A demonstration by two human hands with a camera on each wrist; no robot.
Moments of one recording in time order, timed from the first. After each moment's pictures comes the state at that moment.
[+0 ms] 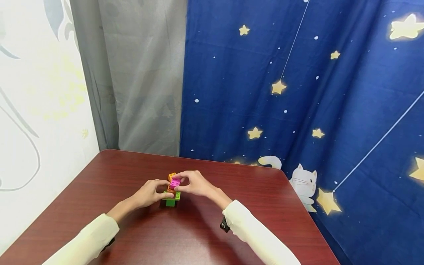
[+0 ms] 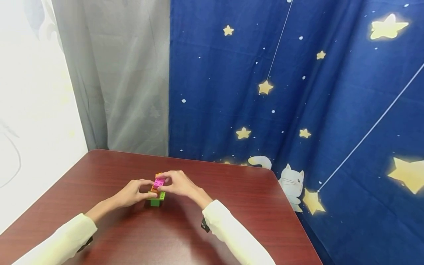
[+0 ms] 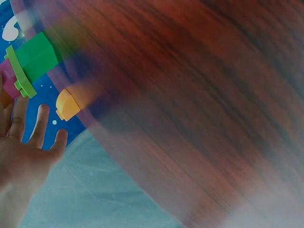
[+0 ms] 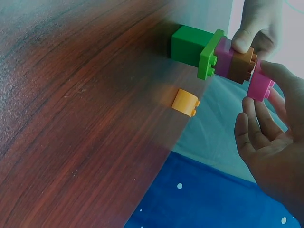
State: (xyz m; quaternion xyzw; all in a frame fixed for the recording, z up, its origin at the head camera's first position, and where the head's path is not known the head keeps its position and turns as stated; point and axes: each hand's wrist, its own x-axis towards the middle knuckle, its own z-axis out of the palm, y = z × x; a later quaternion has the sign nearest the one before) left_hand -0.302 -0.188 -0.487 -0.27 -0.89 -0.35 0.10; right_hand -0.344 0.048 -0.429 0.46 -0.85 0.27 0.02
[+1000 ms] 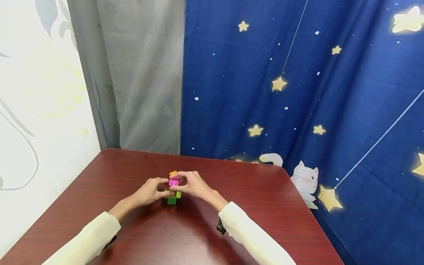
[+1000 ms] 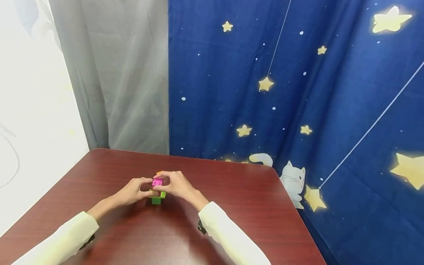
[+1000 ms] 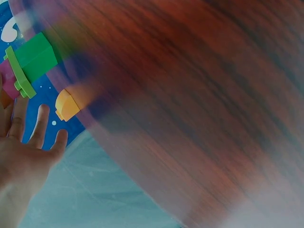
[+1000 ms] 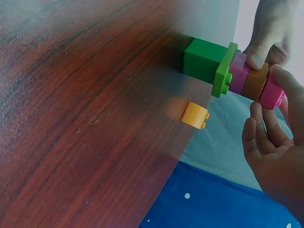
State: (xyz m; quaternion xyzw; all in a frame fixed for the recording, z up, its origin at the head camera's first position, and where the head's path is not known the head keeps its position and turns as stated) left_hand -0.303 -0.188 -0.486 -0.28 -0.87 -0.39 0.07; right_hand -0.341 0.037 -0.447 0.43 -0.84 0.31 0.05
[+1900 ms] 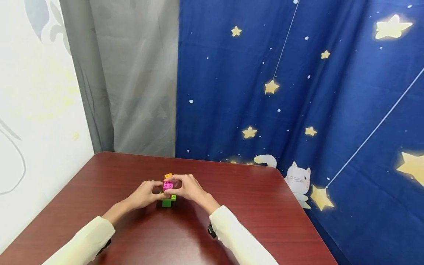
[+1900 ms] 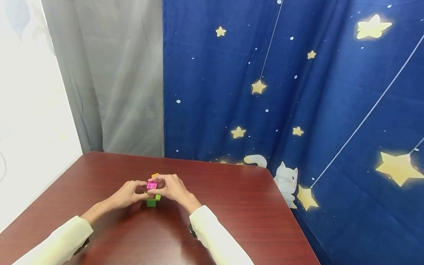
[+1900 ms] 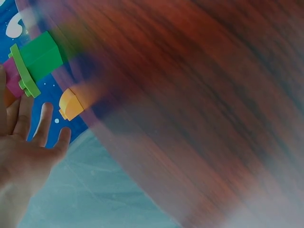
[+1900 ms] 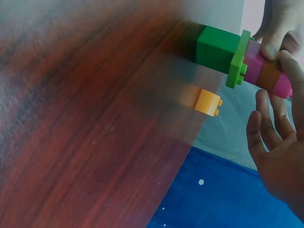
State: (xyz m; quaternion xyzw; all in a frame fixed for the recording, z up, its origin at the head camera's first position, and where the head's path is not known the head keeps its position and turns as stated) left_hand -0.297 -0.187 -0.486 -0.26 -0.89 -0.37 0.08; right_hand -0.336 0.035 -0.456 0.38 -0.87 0.30 0.06
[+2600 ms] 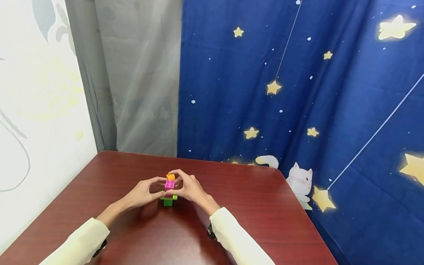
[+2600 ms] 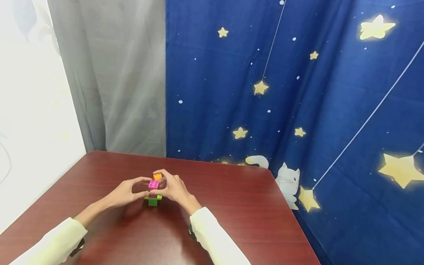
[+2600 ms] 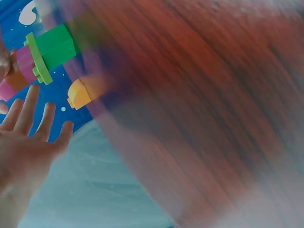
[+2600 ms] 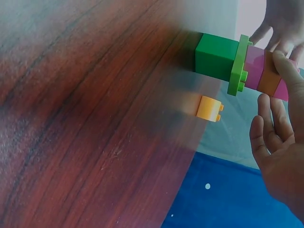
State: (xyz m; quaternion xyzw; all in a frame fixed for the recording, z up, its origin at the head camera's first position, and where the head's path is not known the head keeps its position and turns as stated) left_hand -0.279 -0.195 -0.475 -0.22 -0.89 -0.39 0.08; right_hand -0.332 0.035 -0.464 0.39 -0.86 0.32 0.10
